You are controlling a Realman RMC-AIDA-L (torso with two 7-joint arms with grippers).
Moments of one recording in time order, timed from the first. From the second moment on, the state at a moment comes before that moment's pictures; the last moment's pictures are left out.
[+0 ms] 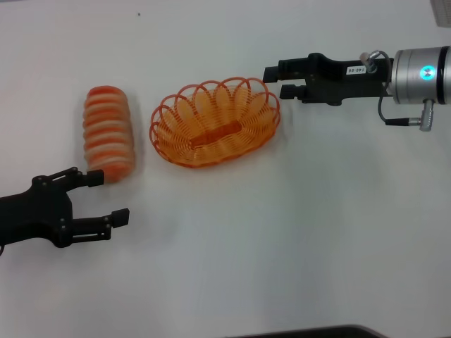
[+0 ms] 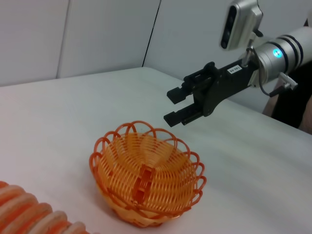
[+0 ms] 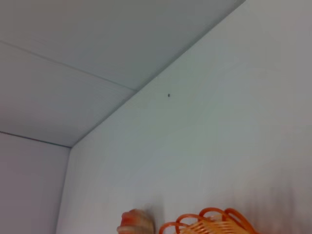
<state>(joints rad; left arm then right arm) -0.34 -2.11 0.66 0.71 2.11 1.66 -1.29 0.61 2.08 -0.69 -0.59 -2.10 -1.29 2.47</state>
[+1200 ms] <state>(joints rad) -0.35 -2.11 0.61 0.70 2.10 1.66 -1.32 0.31 2.06 -0.61 -0.66 -1.92 -1.54 1.16</state>
